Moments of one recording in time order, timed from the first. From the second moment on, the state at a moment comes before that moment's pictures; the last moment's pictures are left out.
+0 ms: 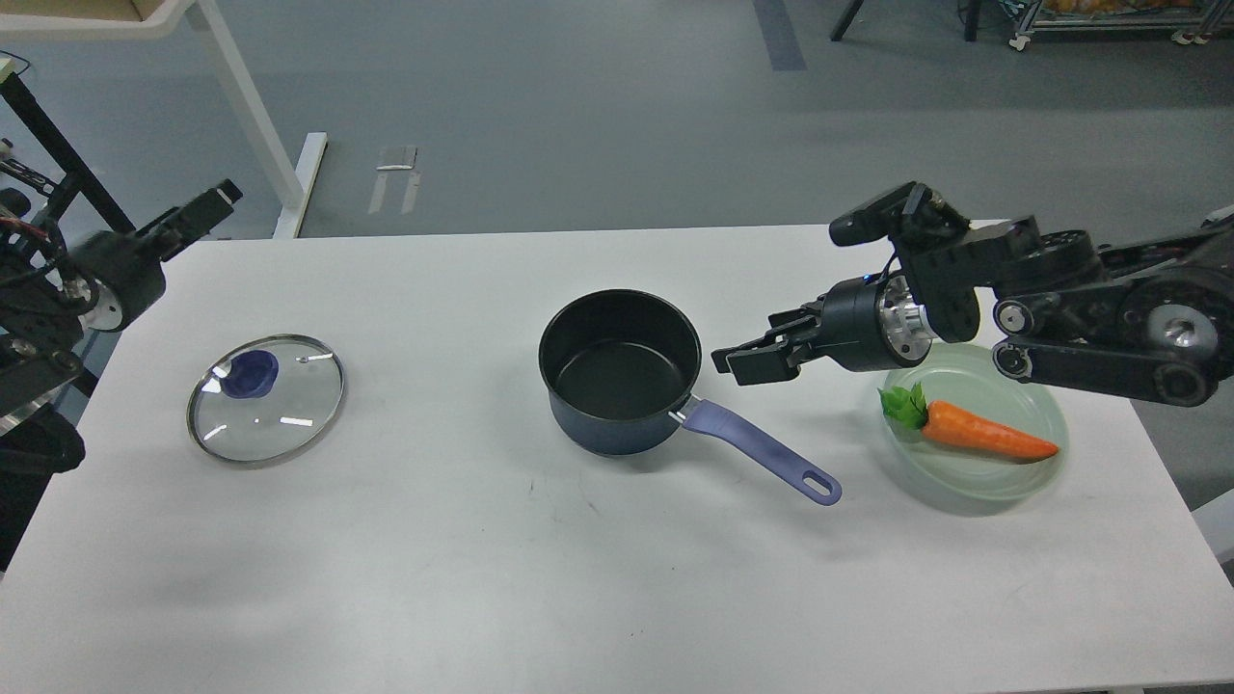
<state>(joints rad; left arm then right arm) -0.99 0.71 0.11 -0.67 0.60 0.12 -0.49 1.53 -0.56 -0.50 1.31 -1.09 0.13 0.22</state>
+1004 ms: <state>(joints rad) -0.96 0.31 -0.30 -0.58 -0.28 -0.13 -0.49 0.85 -0.53 0.66 0.86 0.08 0.12 0.23</state>
